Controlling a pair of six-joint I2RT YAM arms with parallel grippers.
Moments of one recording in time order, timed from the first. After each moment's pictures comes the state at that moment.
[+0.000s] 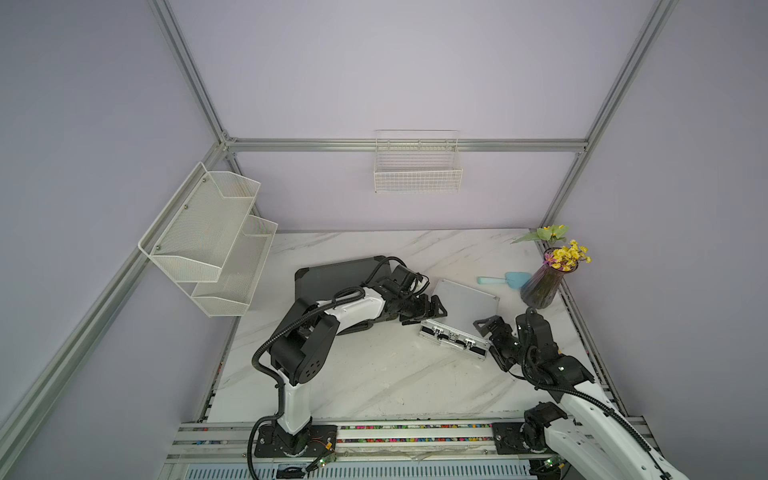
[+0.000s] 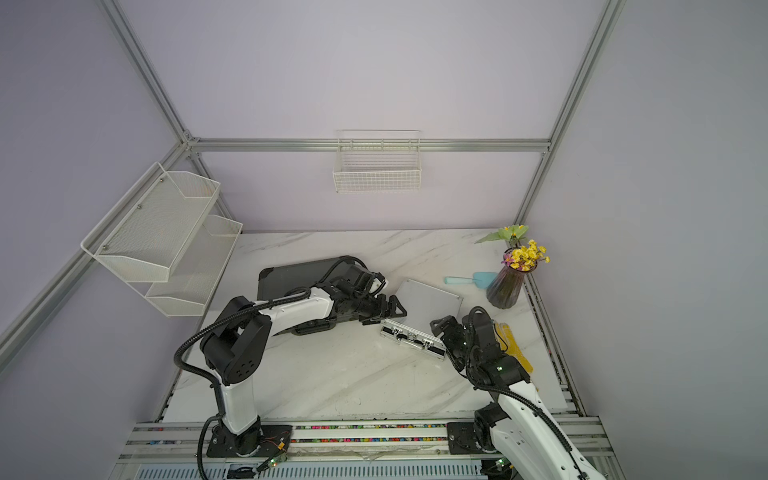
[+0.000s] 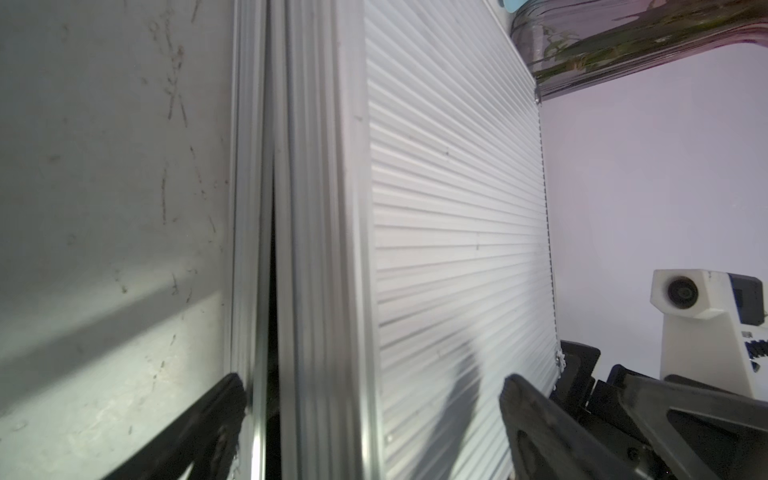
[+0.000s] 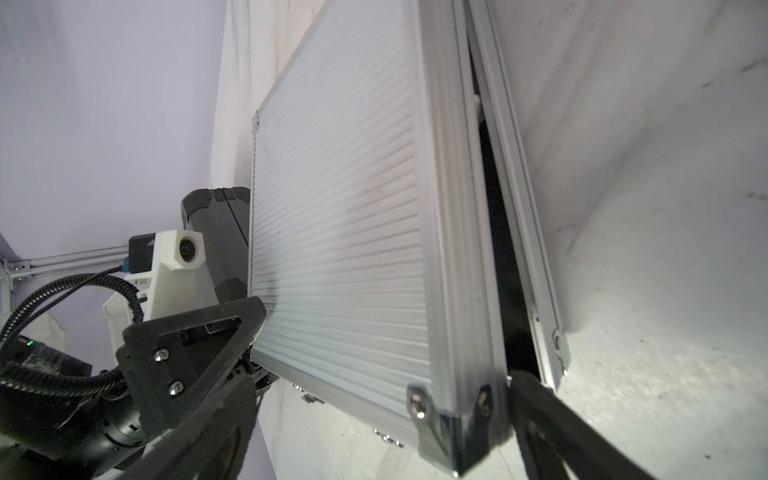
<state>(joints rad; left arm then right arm) -0.68 1.90 1.30 -0.26 0.56 -0.76 0.30 0.70 0.49 -0.49 -0.15 1.24</state>
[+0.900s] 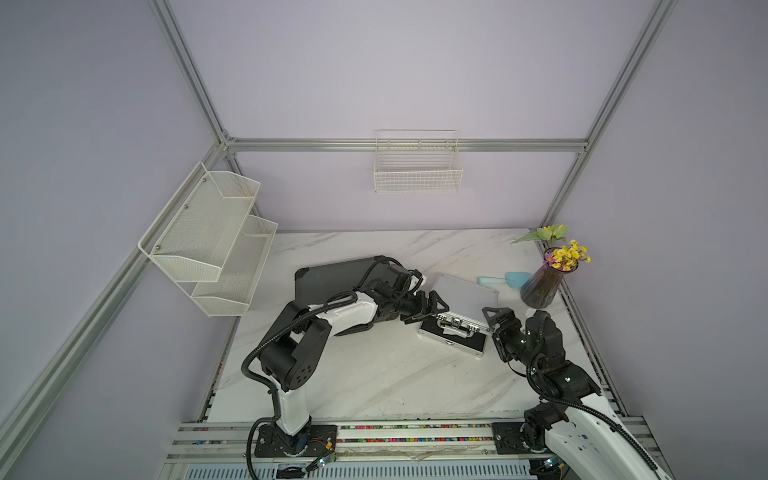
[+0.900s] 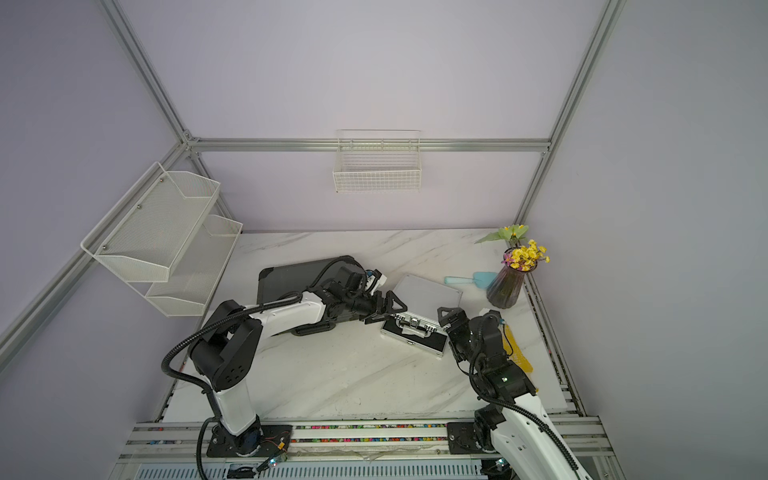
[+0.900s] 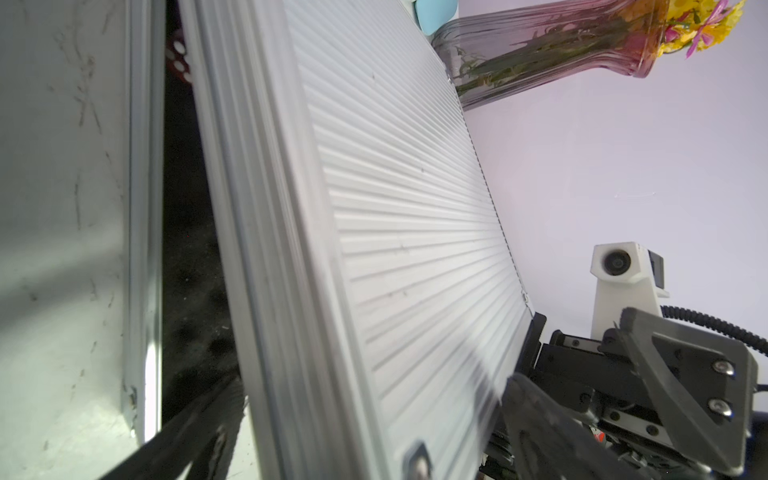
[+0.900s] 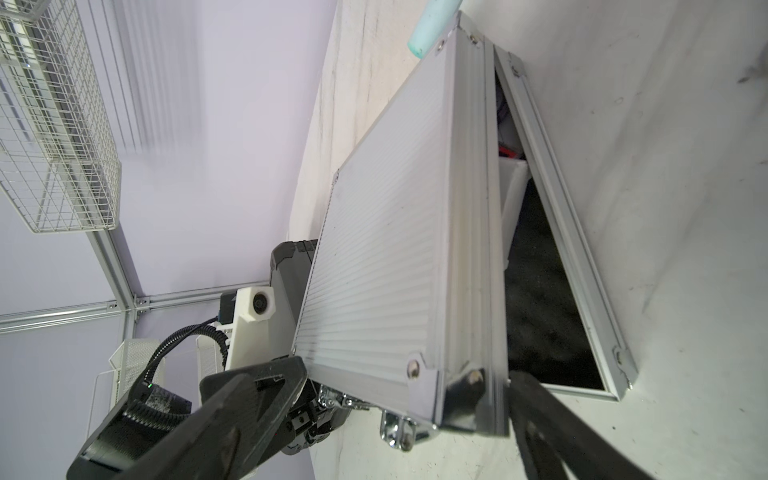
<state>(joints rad) -0.65 1.83 1.17 -0.06 0.67 -0.84 0.29 0.58 0.43 -0.35 -0.05 1.34</state>
